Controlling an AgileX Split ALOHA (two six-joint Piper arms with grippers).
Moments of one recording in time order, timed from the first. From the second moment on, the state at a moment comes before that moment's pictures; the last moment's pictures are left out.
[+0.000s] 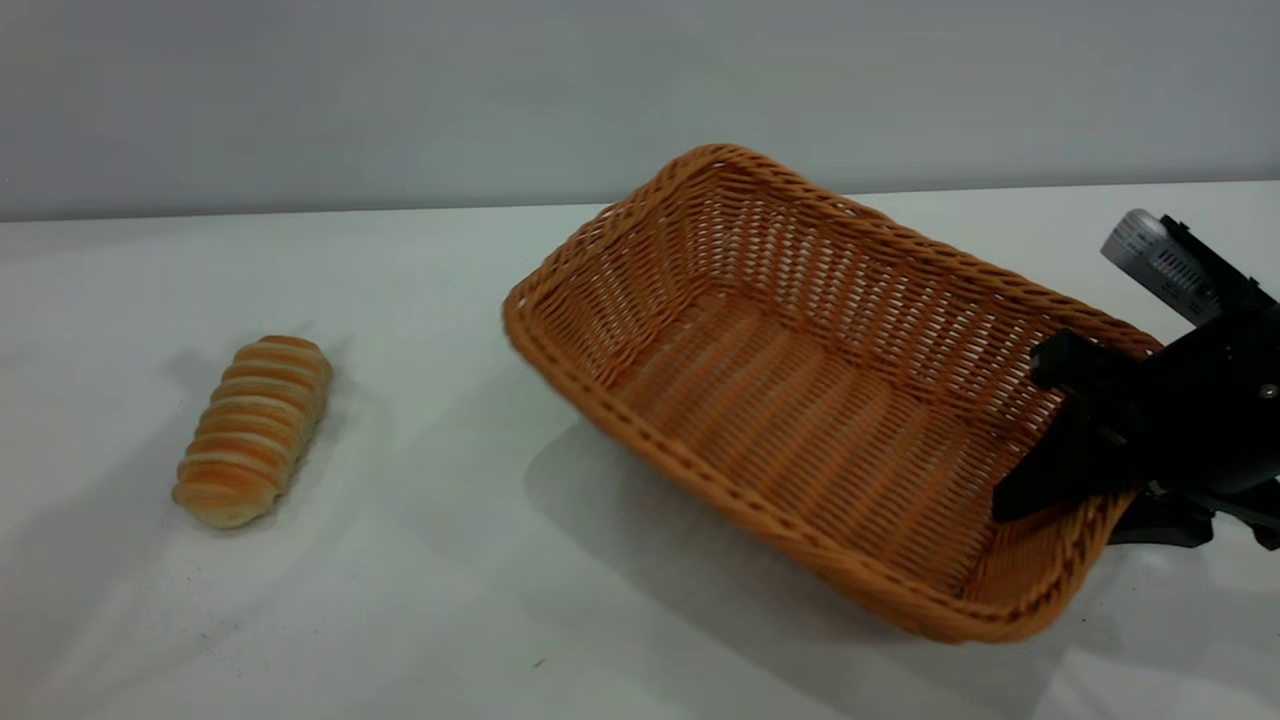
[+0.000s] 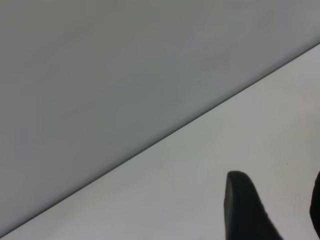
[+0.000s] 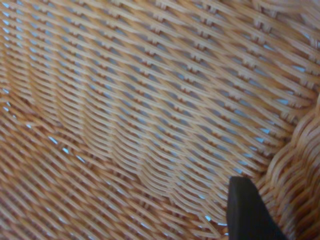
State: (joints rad) left arm -0.08 1.70 -1.30 -0.51 0.22 0.87; right arm 0.04 2.02 -0.68 1.58 0.49 -1.18
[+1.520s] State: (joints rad) left arm -0.08 1.70 -1.30 -0.51 0.25 0.88; right arm 0.43 2.27 -1.28 0.65 0.64 -0.28
